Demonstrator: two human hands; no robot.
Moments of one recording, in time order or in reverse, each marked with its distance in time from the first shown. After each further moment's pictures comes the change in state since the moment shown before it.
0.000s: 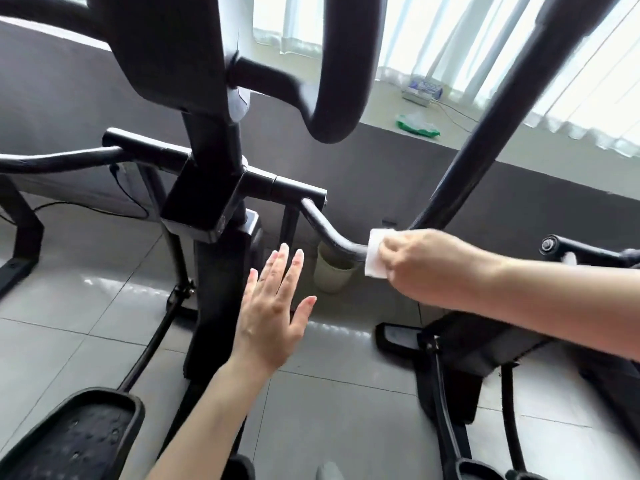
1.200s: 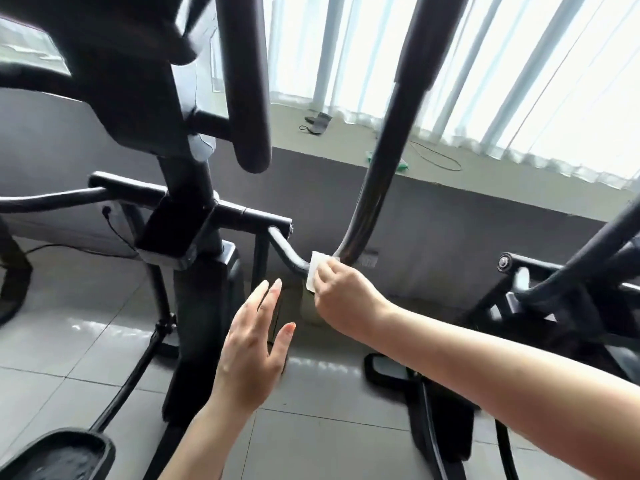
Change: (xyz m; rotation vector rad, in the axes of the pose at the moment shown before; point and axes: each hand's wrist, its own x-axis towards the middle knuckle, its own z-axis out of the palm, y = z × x) left_hand -0.028 0.070 -0.005 -0.193 0.079 -0.048; right_hand -0.004 -0.050 0.035 -0.073 0.287 0.198
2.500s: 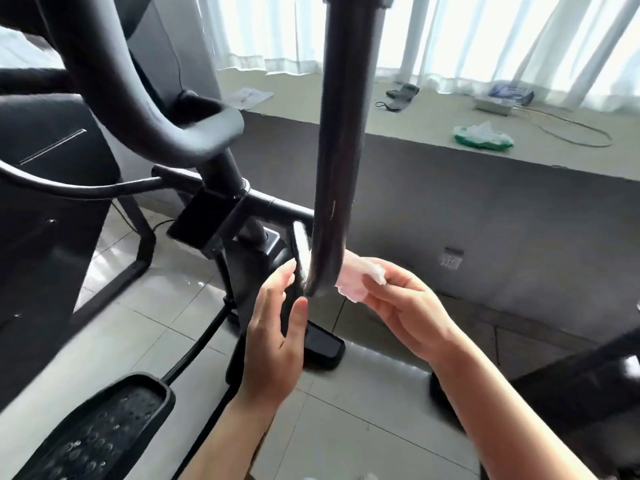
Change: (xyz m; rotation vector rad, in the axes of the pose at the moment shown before) left_hand 0.052 0.053 0.081 -0.154 0.292 -0.158; right_hand -0.039 0.051 0.107 2.761 0.297 0.342
